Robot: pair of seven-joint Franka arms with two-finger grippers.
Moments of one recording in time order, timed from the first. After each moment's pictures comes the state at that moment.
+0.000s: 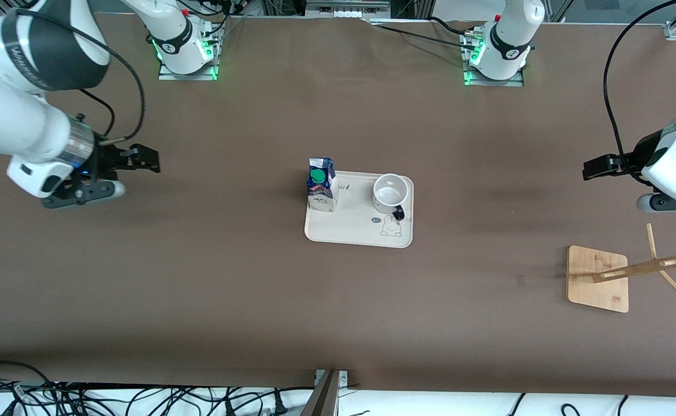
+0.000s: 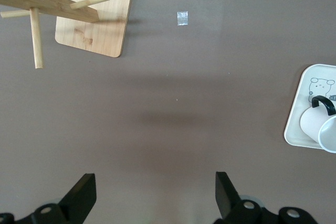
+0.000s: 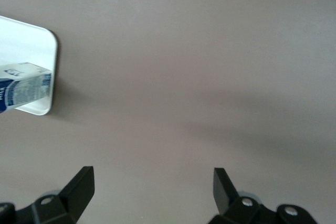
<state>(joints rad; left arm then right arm) -0.02 0.22 0.02 -1.45 0.02 1.50 -0.07 0.14 0.19 0.06 -1.61 0.10 1.67 0.00</state>
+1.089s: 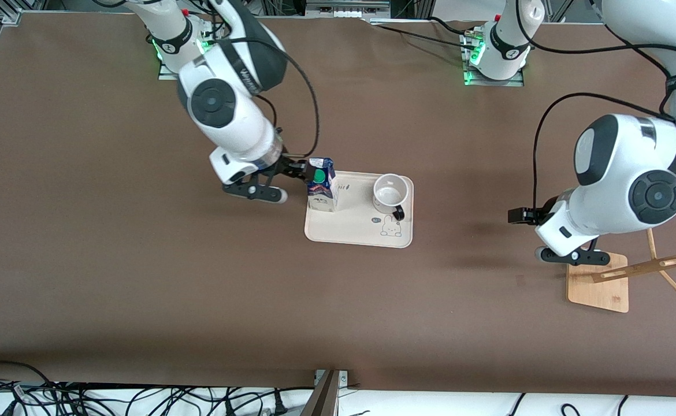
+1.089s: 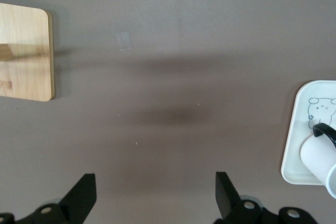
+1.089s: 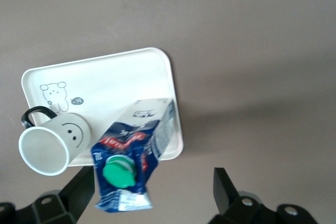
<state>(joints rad) -0.13 0.48 0.00 -1.46 0.00 1.74 -0.09 0.56 0.42 0.07 -1.56 0.17 2.00 0.81</state>
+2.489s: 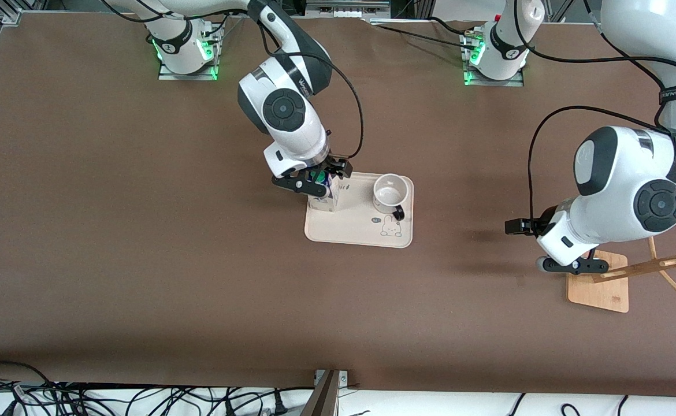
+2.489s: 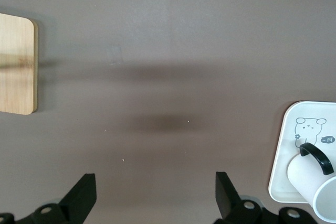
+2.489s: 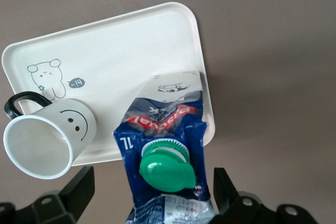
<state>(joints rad) -0.11 0.50 0.01 -1.46 -0.06 1.80 -0.09 0.67 0.54 0.06 -1.52 0.16 2.06 0.95</state>
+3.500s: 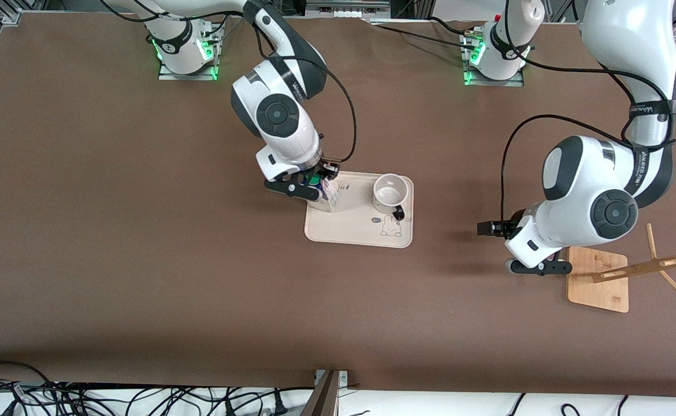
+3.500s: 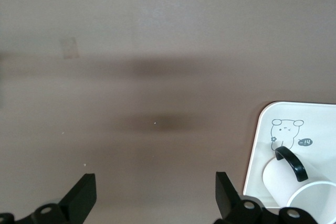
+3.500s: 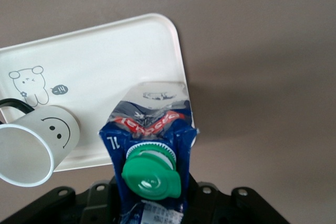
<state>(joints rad) -0.12 0.55 -0.07 -1.46 -0.07 1.84 -0.17 0.67 0.53 0.02 -1.51 0.15 1.97 0.89</state>
